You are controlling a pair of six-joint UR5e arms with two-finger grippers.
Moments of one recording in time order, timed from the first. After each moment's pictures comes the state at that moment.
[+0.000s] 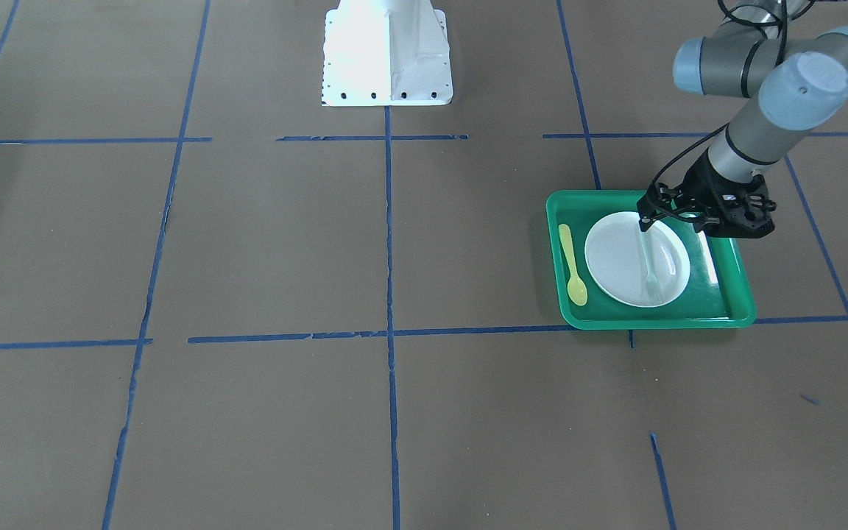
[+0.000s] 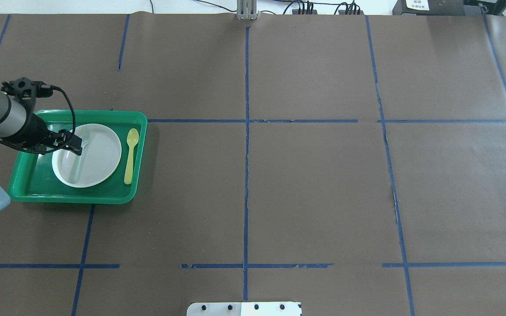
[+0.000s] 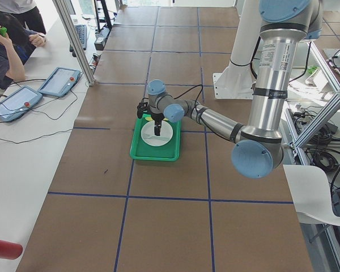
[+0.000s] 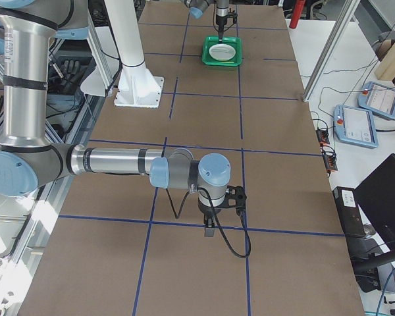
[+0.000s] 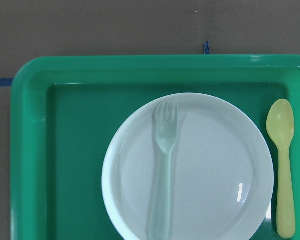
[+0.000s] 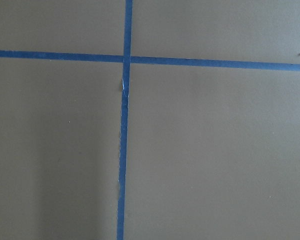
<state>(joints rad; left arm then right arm) -0.86 -1.70 -1.75 -1.93 -2.14 -0.89 1.60 -1.70 1.72 -1.63 2.29 -0.06</state>
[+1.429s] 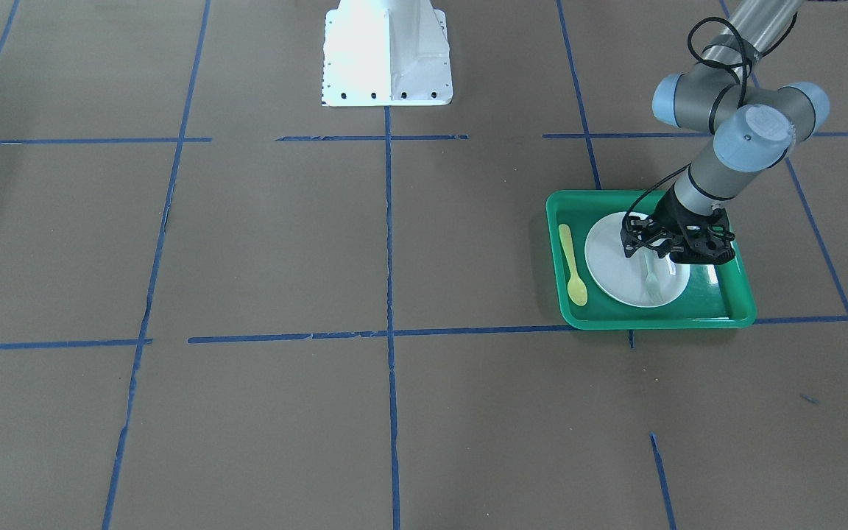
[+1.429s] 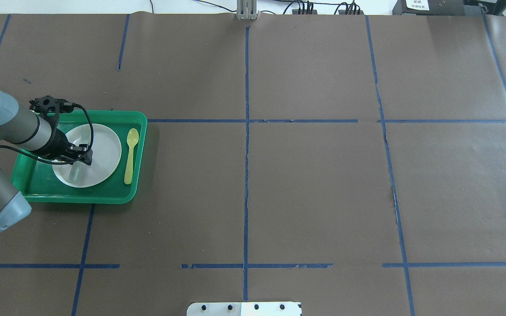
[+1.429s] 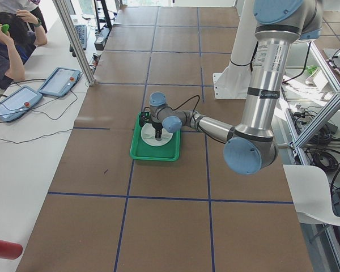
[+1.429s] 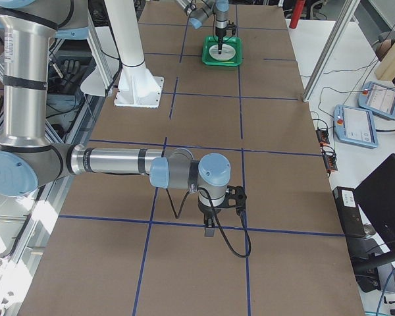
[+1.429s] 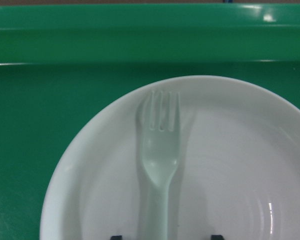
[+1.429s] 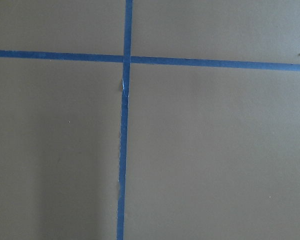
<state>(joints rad) -0.80 -1.73 -1.62 -2.04 -2.09 -0.93 1.60 -1.70 1.72 -1.63 2.29 -0.06</state>
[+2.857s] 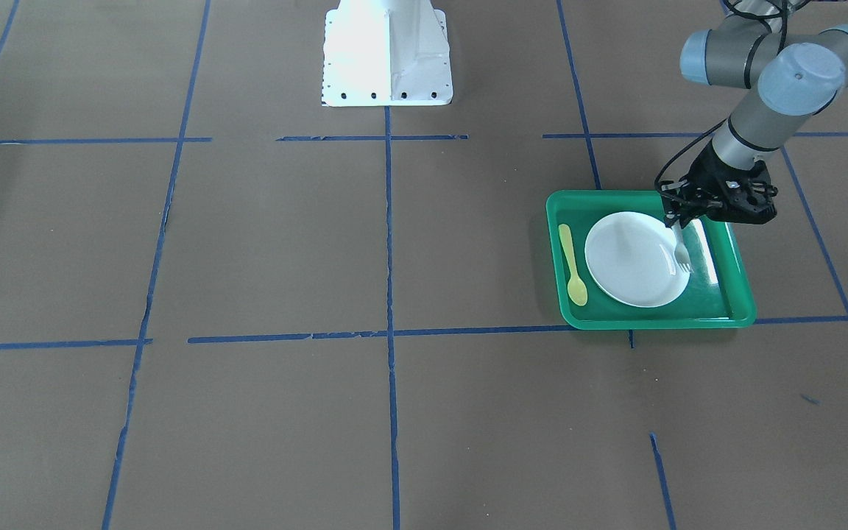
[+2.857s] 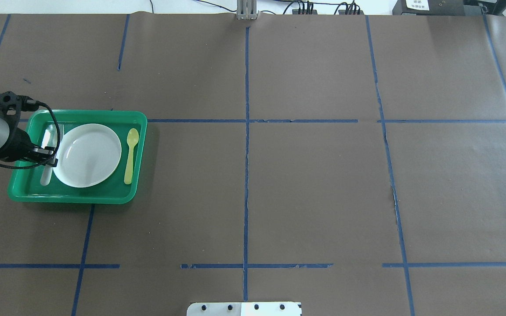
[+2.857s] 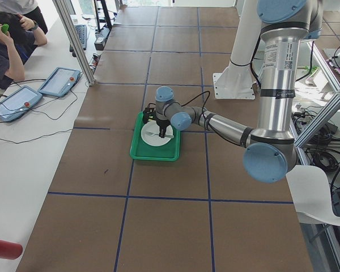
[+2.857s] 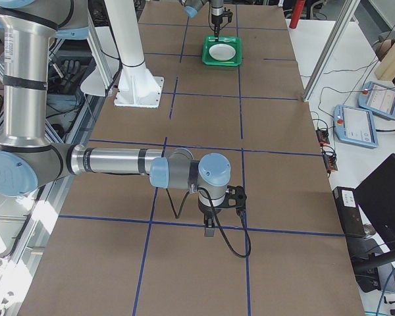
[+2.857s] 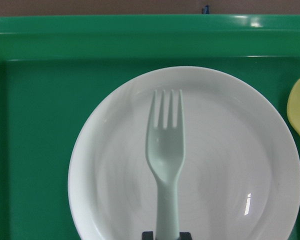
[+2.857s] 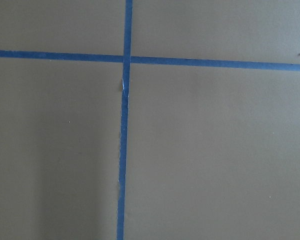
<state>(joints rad) -0.88 -1.58 -1.82 -1.96 -2.10 -0.80 1.60 -1.70 1.72 -1.63 2.29 -0.06</state>
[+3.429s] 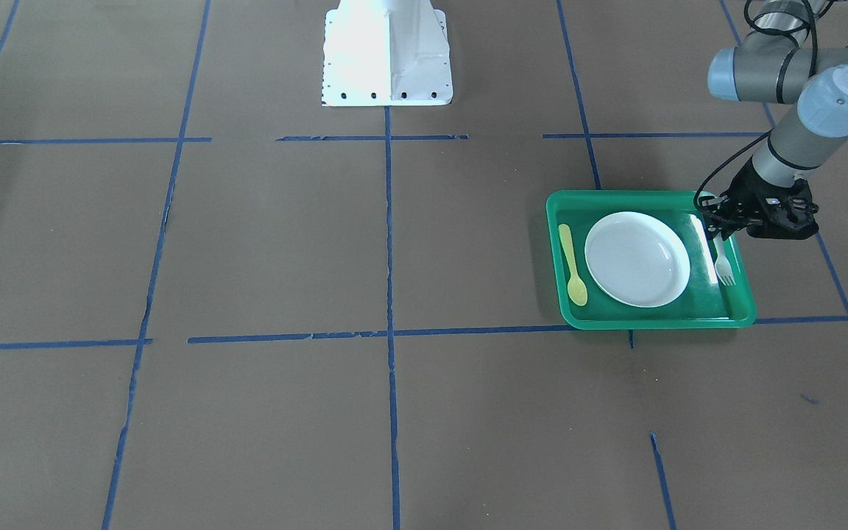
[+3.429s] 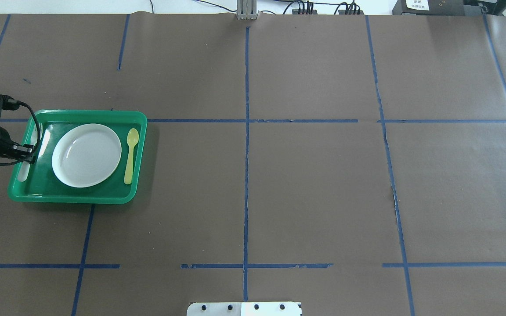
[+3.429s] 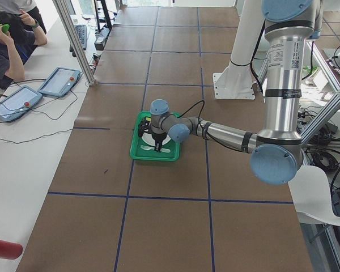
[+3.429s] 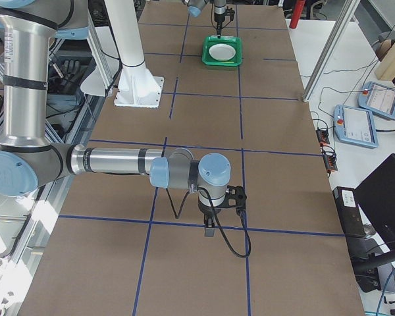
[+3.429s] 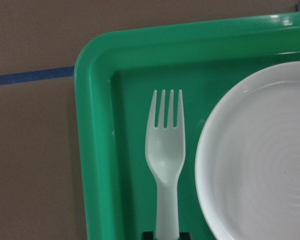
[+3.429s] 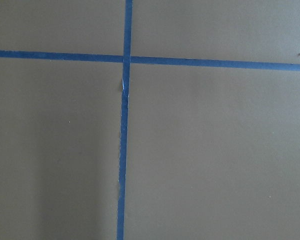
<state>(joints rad) -0.92 -1.57 -1.71 -2.00 -2.09 -0.73 1.60 -1.70 1.72 -1.63 2.29 -0.06</state>
